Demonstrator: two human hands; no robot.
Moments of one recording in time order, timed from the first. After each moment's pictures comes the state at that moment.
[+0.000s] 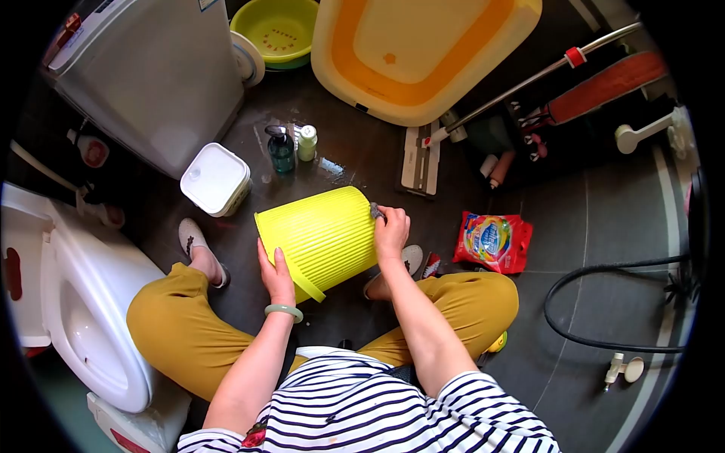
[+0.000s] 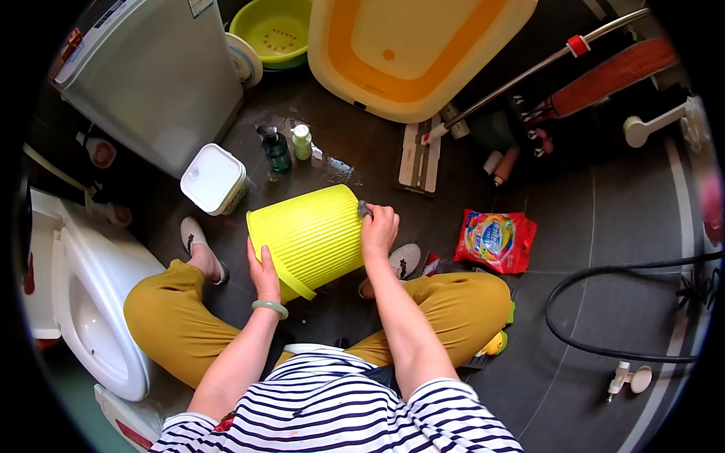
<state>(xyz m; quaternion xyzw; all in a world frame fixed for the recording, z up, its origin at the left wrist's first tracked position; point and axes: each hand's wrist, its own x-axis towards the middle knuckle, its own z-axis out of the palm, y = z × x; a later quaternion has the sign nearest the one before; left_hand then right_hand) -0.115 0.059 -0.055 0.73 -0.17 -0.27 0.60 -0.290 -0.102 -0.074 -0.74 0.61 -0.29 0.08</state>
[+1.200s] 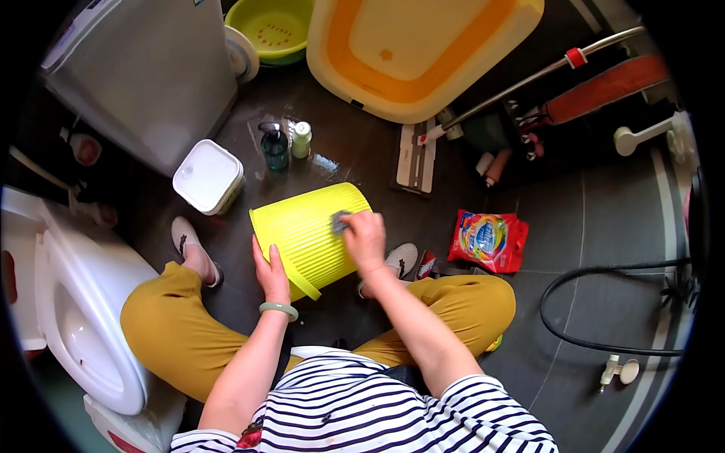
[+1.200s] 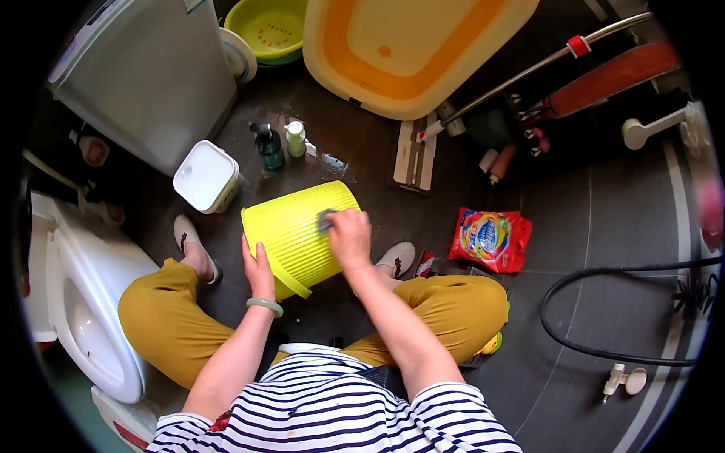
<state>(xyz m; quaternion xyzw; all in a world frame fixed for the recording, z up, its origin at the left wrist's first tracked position) -0.117 0.055 -0.052 0.73 -0.16 -0.29 0.60 -0.259 -0.070 -0.035 -0.83 0.45 -0.28 0.15</state>
